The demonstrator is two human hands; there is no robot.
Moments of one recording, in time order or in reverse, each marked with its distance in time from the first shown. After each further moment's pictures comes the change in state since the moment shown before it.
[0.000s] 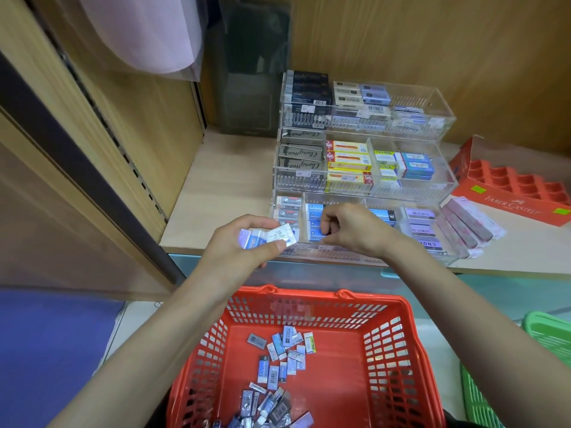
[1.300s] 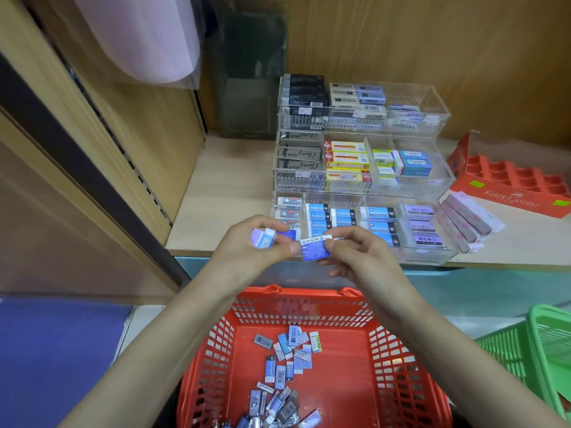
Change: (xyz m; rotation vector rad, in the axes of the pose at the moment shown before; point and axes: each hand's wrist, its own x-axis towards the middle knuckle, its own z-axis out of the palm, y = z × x) left_hand 0.002 0.005 0.004 0.047 -0.093 0.008; right_hand -0.078 -0.050 0.027 1.222 0.324 0.272
